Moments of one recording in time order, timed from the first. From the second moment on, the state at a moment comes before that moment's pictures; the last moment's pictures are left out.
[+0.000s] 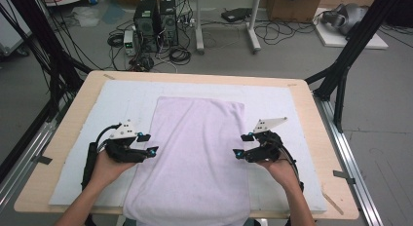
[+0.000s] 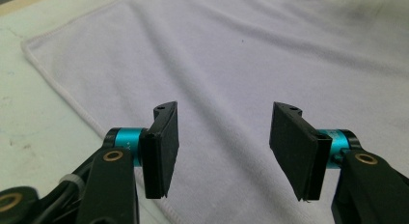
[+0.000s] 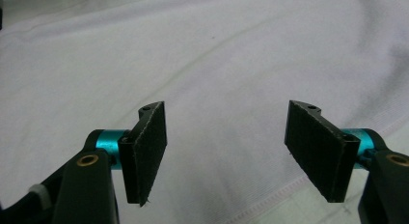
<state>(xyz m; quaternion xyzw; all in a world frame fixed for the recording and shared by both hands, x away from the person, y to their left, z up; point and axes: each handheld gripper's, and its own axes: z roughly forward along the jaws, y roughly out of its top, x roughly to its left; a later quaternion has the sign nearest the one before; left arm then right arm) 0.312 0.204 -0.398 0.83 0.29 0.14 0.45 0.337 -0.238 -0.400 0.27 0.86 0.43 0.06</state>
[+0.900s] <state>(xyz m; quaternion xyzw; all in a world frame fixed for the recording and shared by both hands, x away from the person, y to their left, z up) 0.370 0.216 -0.360 0.81 0.32 0.15 0.46 0.385 -0.241 -0.371 0.28 0.86 0.41 0.08</state>
